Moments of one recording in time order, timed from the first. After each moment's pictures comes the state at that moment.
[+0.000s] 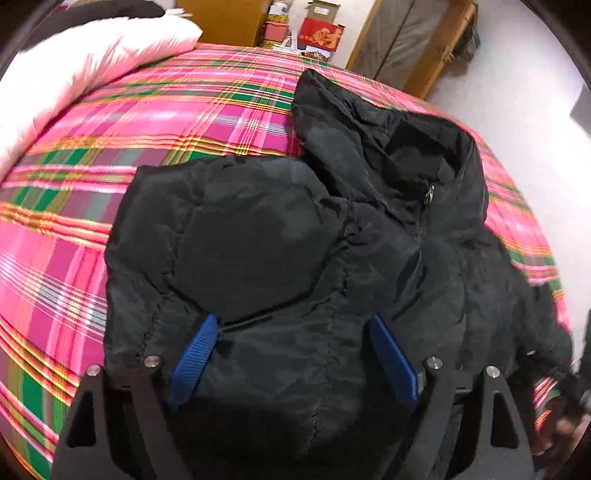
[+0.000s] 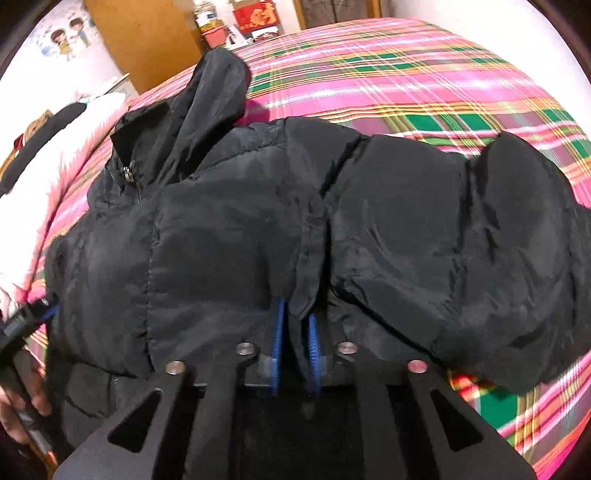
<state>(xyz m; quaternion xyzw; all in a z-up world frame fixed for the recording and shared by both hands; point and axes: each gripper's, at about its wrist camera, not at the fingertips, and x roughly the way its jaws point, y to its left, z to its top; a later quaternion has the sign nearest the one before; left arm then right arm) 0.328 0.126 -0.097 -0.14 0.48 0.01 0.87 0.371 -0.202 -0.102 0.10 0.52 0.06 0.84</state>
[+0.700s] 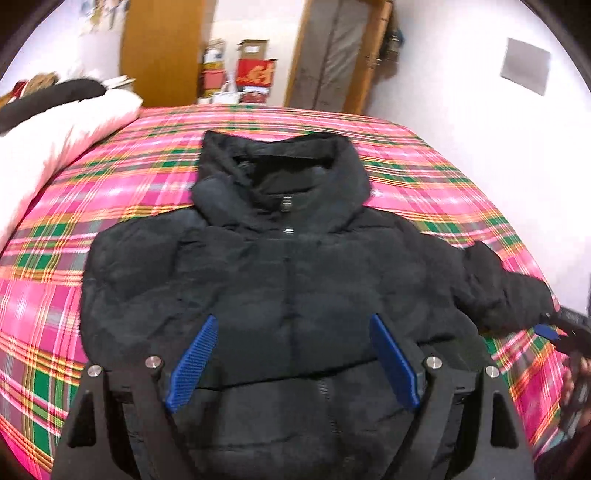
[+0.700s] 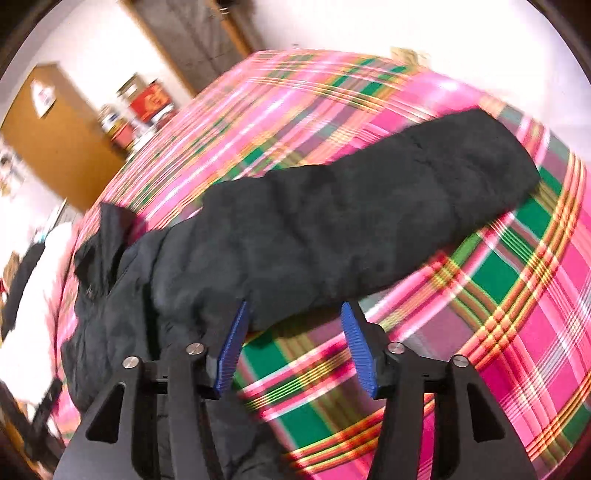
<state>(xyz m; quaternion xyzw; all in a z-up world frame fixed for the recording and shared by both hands) 0.264 0.025 -0.029 -0.06 0.40 -0.07 0.91 0.267 -0.415 -0.068 0.29 0.46 -0.11 0.83</state>
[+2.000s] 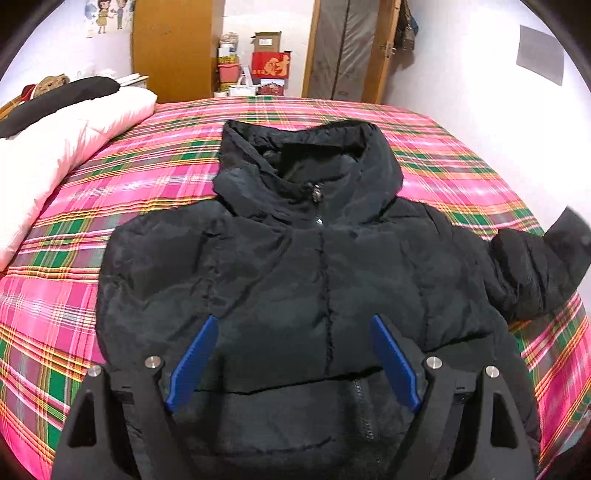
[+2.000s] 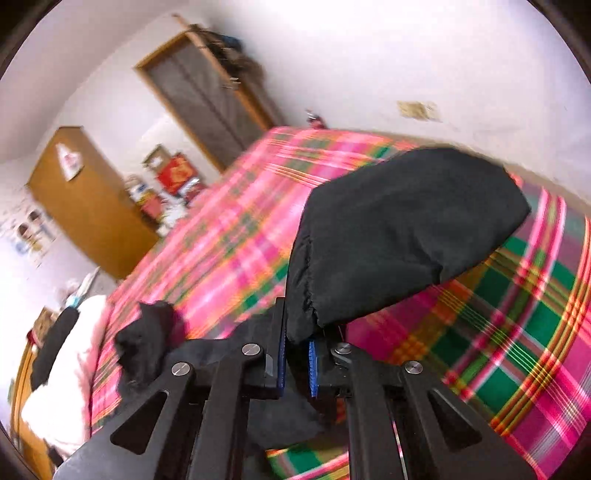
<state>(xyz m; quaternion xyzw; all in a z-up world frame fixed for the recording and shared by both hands) 0.275 0.041 -0.042 -0.05 0.42 -0.02 0.91 0.303 -0.416 0.040 0.29 0.30 -0.06 0.90</state>
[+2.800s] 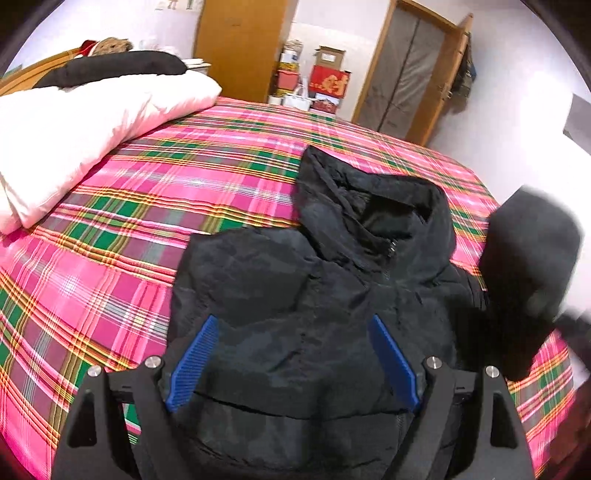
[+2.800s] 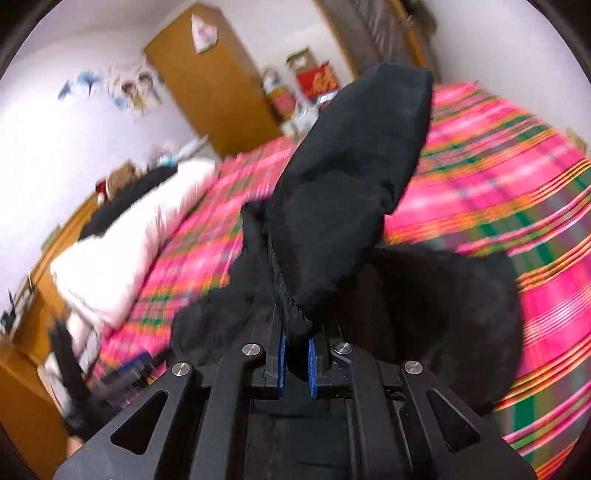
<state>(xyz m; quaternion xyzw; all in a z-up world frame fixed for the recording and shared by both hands) 0.275 0.129 -0.020 -0.14 0.39 0.06 0.91 0.354 -0.129 -0.006 0.15 0.41 0.19 0.88</state>
